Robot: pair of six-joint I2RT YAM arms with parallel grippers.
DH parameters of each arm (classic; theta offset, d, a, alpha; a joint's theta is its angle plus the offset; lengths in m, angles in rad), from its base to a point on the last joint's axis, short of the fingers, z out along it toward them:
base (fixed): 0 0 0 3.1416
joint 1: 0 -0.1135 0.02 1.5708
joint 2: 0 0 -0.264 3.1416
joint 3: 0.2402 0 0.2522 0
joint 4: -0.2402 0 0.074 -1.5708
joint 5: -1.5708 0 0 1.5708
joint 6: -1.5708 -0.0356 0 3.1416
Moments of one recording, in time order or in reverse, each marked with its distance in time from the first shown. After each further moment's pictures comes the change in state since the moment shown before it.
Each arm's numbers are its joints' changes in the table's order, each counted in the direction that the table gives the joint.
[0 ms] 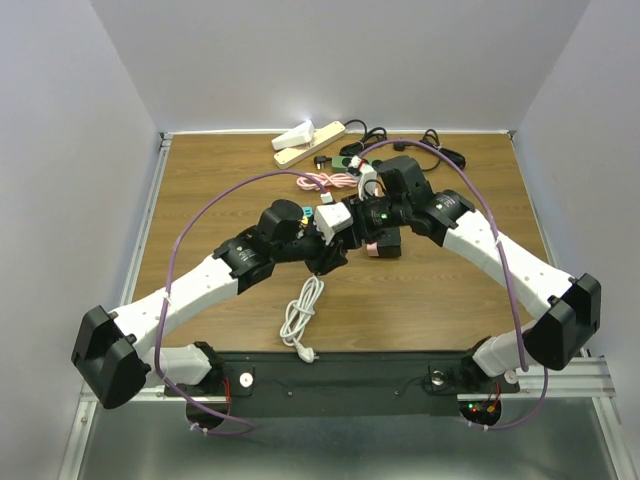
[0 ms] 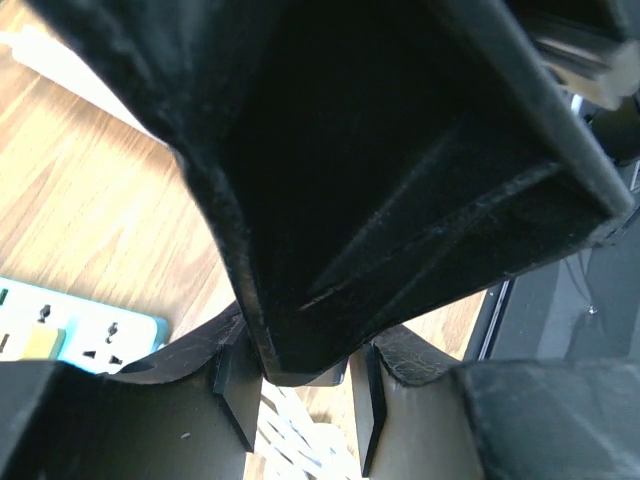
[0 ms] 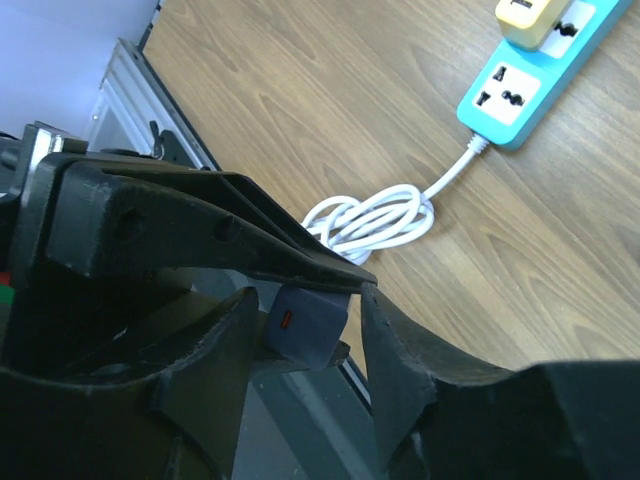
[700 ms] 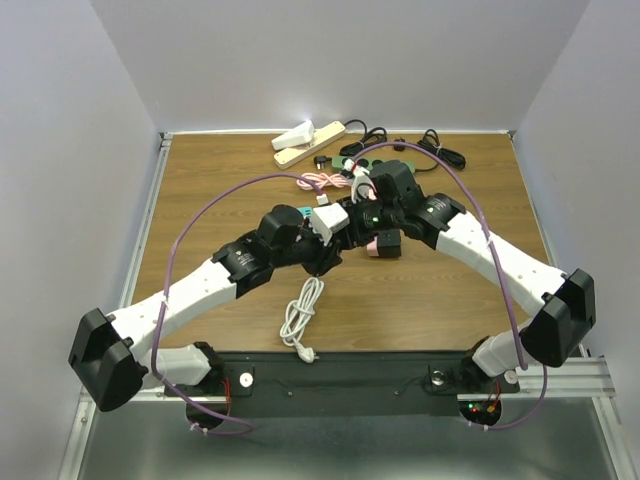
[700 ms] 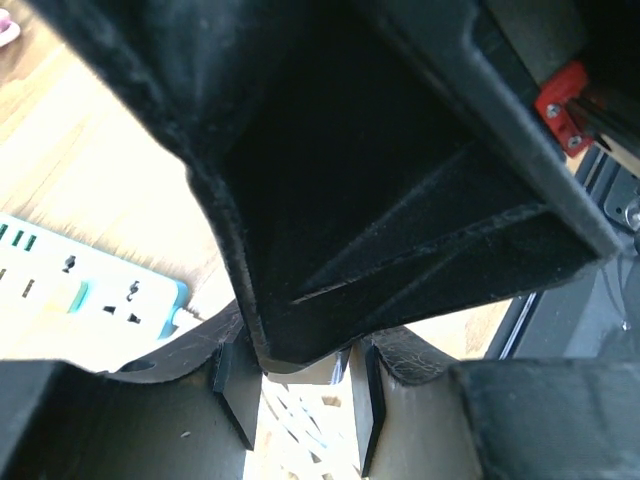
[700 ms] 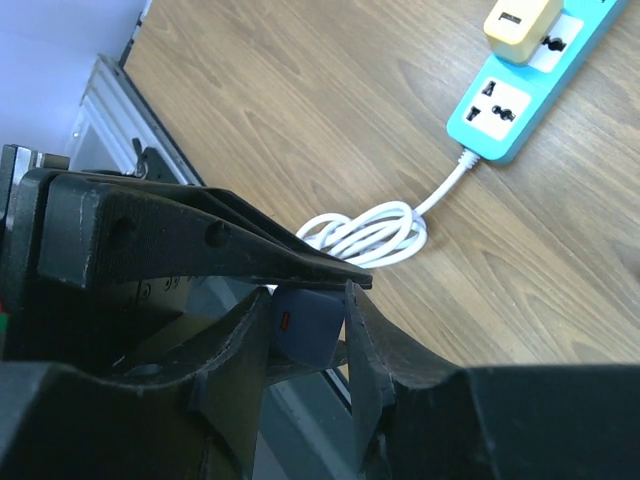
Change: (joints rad) left arm 0.020 -0.016 -0.016 -0.029 0.136 0.028; right arm -0.034 0.024 -0.018 0.035 -0.066 -0.010
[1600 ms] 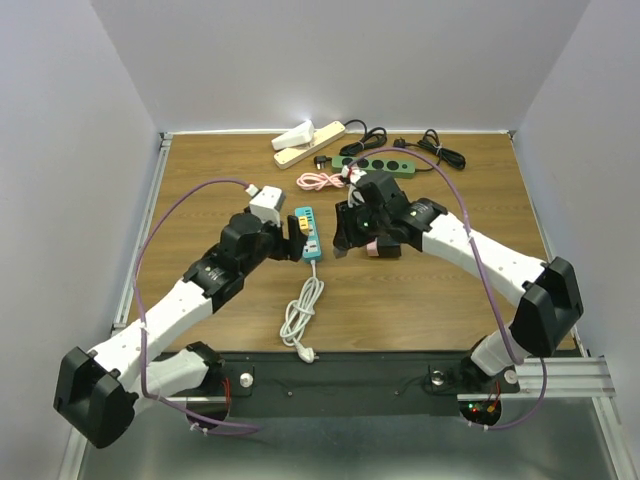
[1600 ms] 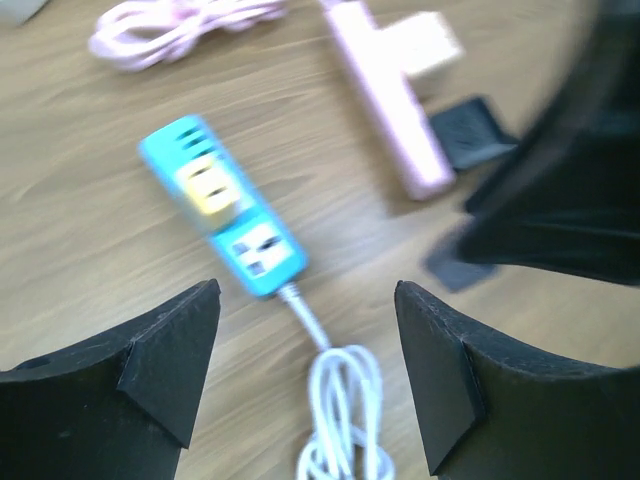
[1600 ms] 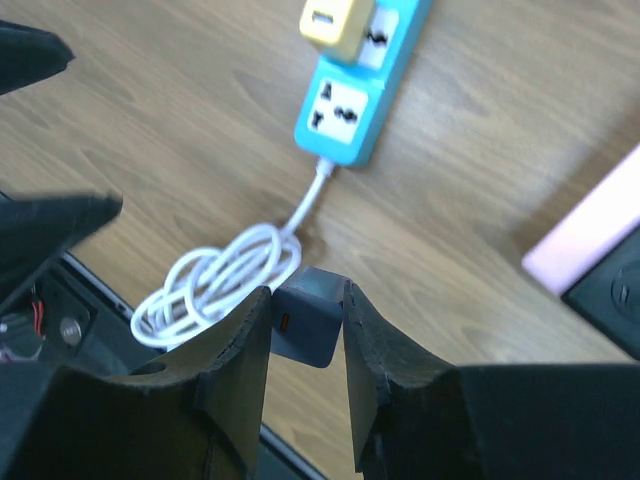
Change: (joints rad) left arm -0.146 -0.196 -0.206 0.141 0.285 0.277; right arm -0.033 0.061 -0.037 0.014 -0.319 0.019
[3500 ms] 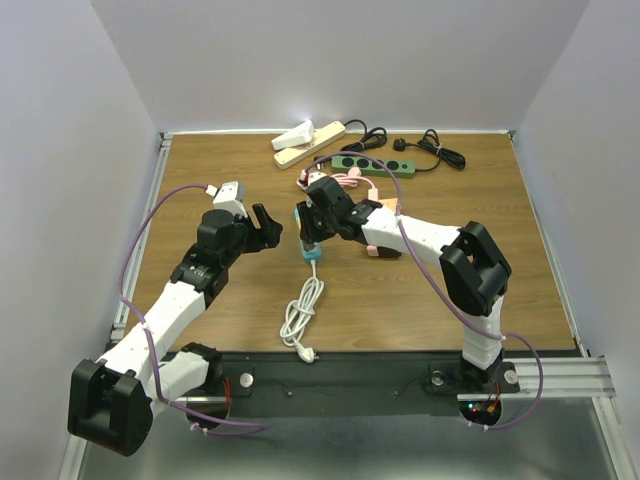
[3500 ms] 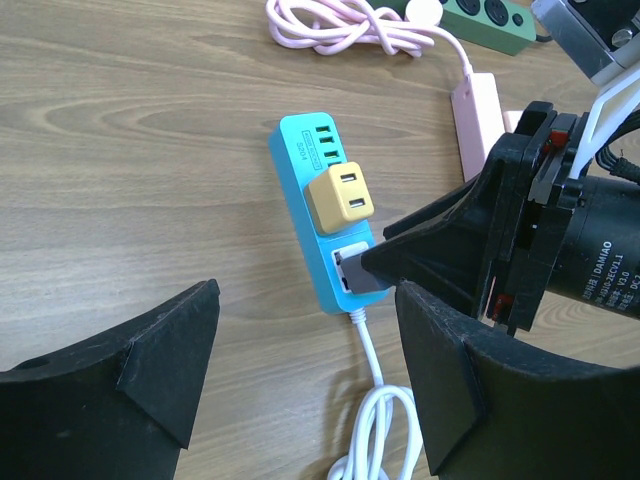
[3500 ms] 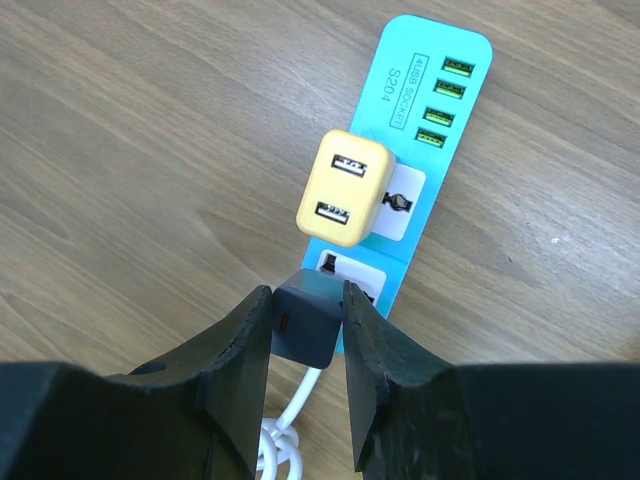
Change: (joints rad) left arm -0.314 -0.014 -0.100 0.061 -0.085 0.205; right arm -0.085 0.424 0.198 0.257 -0.215 -0.021
